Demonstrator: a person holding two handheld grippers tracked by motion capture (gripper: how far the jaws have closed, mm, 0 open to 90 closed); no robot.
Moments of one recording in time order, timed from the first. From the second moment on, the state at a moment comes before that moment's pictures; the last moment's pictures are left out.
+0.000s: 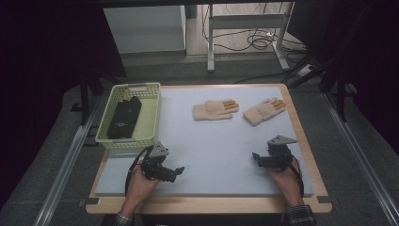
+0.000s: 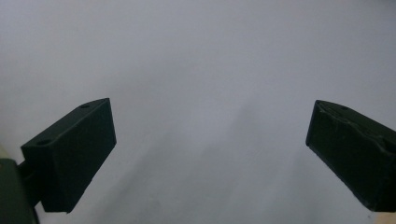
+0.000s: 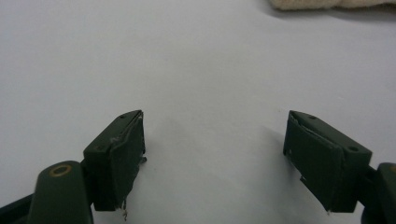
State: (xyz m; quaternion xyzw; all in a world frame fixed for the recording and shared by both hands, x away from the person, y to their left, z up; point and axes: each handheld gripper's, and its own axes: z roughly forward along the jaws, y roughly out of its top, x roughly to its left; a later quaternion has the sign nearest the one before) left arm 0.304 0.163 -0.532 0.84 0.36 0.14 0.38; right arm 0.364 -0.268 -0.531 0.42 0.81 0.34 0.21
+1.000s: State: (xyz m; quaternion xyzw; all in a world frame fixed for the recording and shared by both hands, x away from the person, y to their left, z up) left arm 0.311 0.167 -0.551 0.84 0.39 0.14 0.35; right arm 0.417 -0.202 -0.507 0.40 0.81 0.39 0.16
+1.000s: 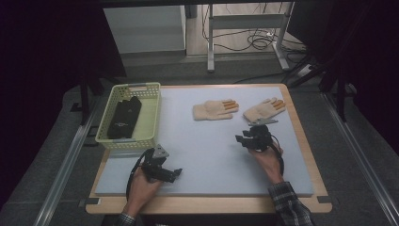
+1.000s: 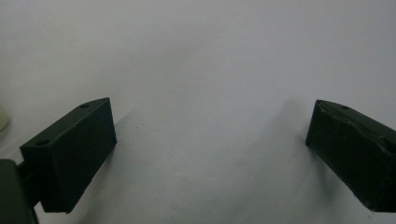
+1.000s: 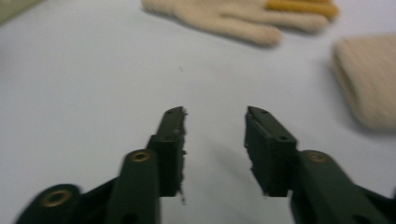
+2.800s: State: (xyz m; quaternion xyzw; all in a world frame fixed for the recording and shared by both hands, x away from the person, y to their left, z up) left arm 0.311 0.168 -0.551 0.84 0.39 0.14 0.35; right arm 0.478 -0.073 -0.484 0.29 0.87 0.36 0.15
